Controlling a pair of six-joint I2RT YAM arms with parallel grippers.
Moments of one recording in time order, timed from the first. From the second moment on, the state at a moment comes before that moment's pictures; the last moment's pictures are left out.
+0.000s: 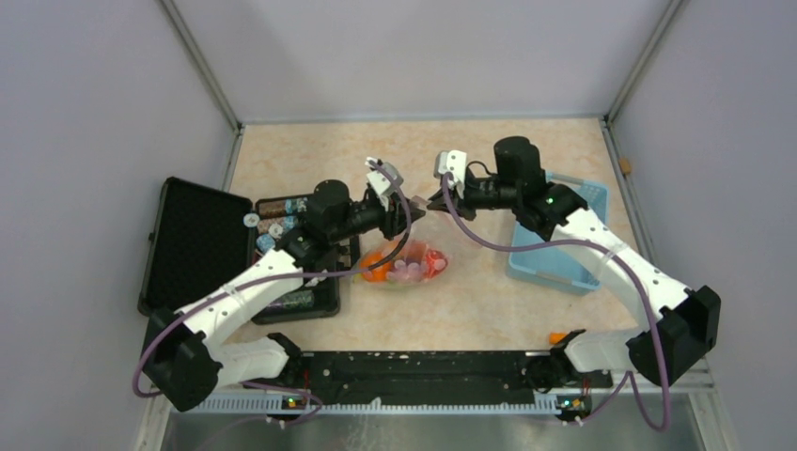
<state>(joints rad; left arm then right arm) -0.66 1.16 0.85 0.19 0.41 -0.03 0.60 1.29 1.22 -0.36 -0.67 -0.57</state>
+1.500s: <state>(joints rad) -0.65 1.26 1.00 0.06 0.58 0.02 0.59 1.29 1.21 -0.44 -0.66 -0.57</state>
